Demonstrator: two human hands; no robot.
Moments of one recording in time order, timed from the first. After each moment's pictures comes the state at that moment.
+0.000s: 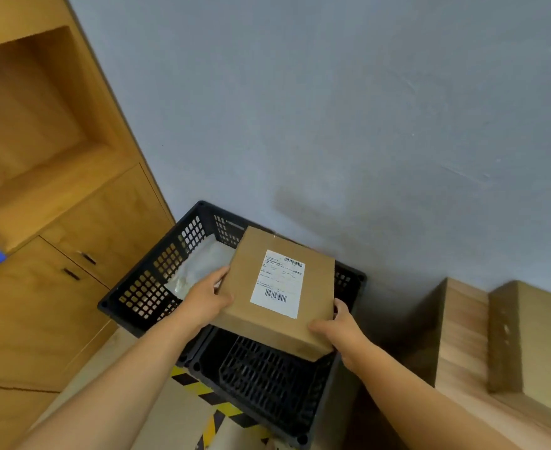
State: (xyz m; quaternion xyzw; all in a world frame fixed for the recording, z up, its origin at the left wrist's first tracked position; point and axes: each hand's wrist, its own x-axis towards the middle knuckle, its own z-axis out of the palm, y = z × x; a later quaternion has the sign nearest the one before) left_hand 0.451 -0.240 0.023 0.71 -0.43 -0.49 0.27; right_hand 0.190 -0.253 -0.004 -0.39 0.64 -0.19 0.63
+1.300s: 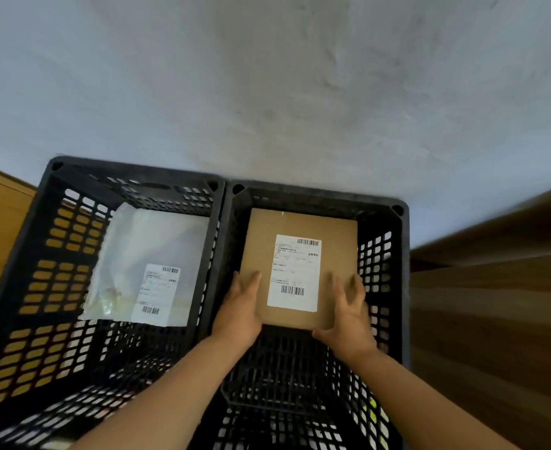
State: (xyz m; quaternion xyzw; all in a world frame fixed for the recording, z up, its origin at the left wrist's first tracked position) left_hand 0.421 -0.395 -0.299 0.63 -0.64 -0.43 -0.08; right_hand 0.224 -0.337 -0.296 -0.49 0.78 -0.01 0.39
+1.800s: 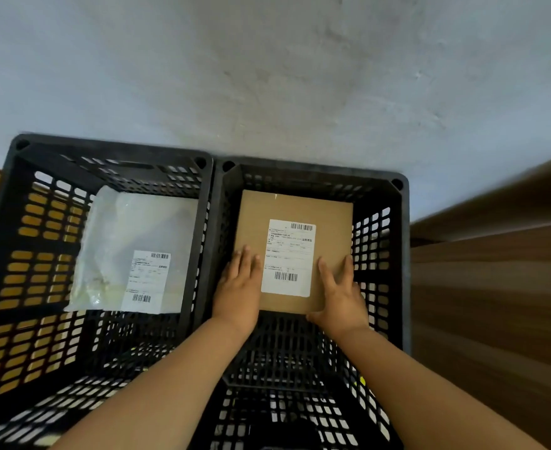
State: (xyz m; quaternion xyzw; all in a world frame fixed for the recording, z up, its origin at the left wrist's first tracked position) left_hand 0.416 -0.395 -0.309 0.56 -0.77 -0.27 -0.18; right_hand 0.236 -0.341 -0.310 -0.52 0.77 0.12 0.35
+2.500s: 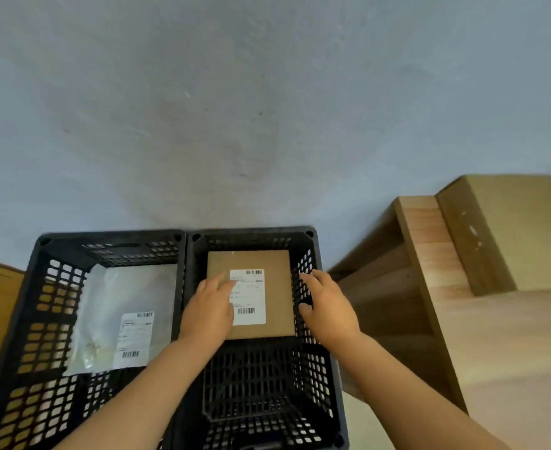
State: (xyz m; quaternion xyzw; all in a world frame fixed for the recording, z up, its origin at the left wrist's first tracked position) left_hand 0.408 -0.394 -0.125 0.53 -0.80 -0.26 -0.02; right_hand 0.208 -0.320 -0.093 -0.54 0.79 -0.05 0.27
